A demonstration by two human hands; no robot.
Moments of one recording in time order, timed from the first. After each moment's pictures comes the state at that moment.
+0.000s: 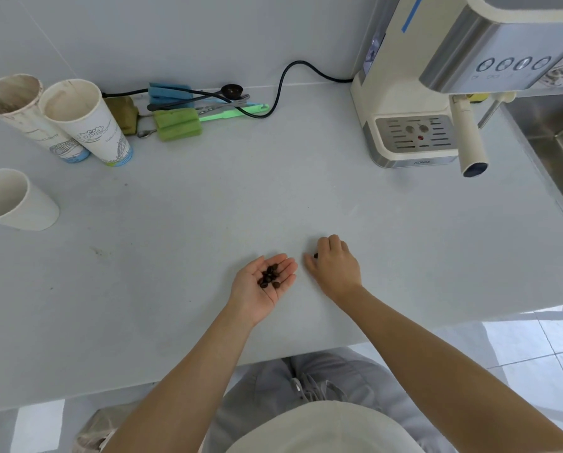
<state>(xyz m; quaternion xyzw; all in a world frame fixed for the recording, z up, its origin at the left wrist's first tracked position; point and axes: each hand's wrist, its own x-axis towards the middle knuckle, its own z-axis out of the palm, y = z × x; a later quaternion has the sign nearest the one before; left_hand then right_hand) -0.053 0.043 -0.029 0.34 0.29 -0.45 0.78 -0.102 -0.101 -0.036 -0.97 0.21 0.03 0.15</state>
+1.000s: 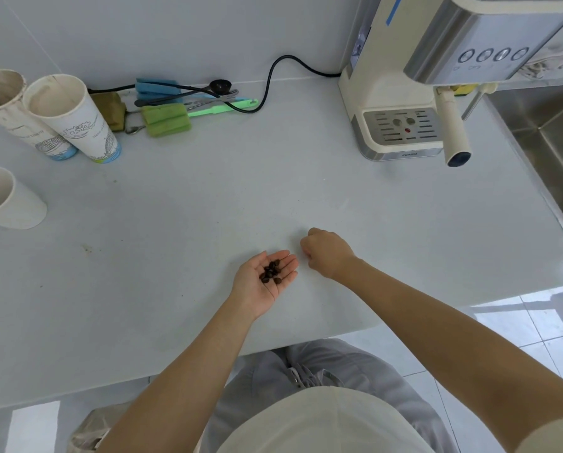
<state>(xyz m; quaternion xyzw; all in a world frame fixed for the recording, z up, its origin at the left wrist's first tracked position) -0.062 0.032 -0.029 0.36 0.27 -0.46 0.76 -0.085 -0.119 -0.005 -0.95 0.07 0.26 0.12</state>
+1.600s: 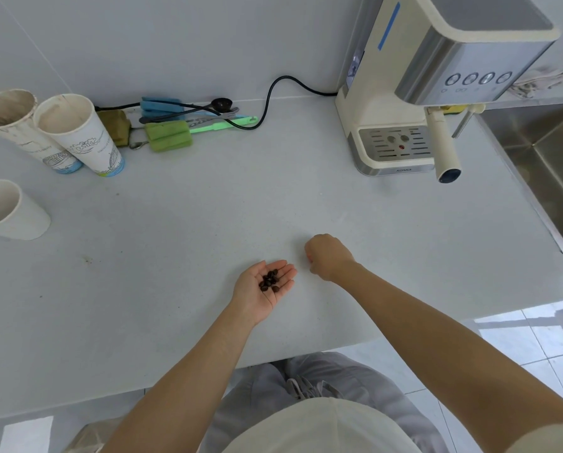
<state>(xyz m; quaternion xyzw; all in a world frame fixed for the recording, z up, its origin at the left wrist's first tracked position) -0.058 0.022 -0.027 0.37 0.28 -0.46 0.75 -0.077 -0.130 0.002 -0.95 0.14 0.25 0.14</state>
